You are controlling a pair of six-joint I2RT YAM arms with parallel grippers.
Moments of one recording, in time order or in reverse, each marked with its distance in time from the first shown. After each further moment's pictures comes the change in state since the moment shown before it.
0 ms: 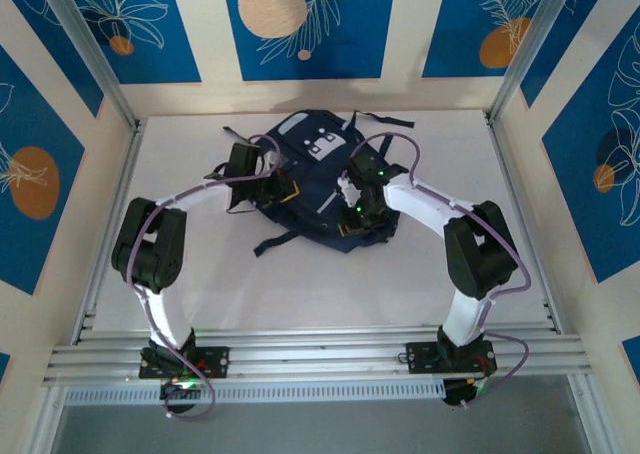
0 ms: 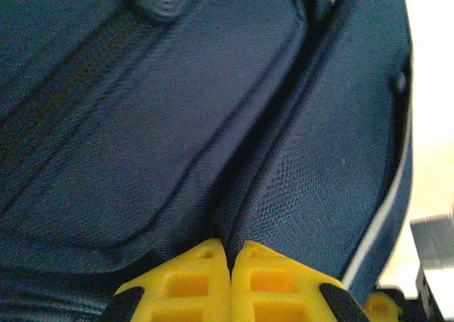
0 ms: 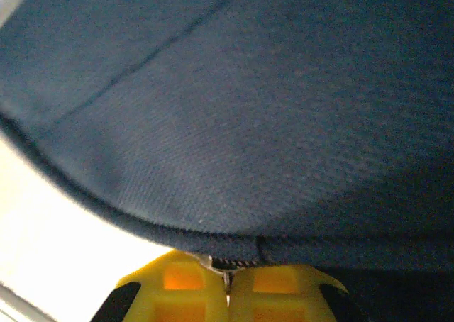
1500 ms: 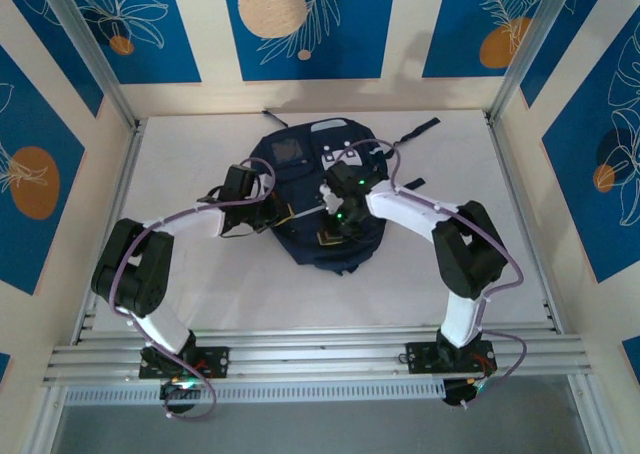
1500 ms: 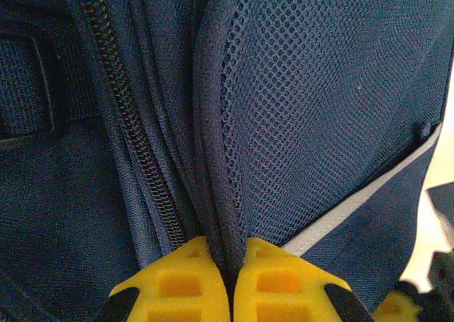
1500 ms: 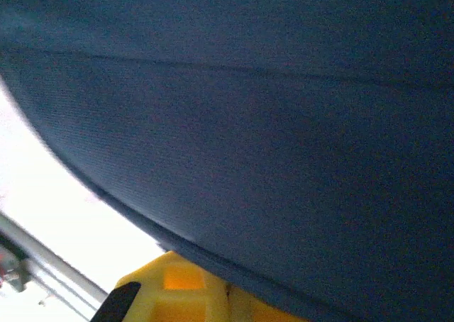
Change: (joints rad) left arm -0.048 -0.198 -0.270 0.037 -0.067 -0.054; right arm 0.084 0.036 0.034 0.009 -0.032 0.178
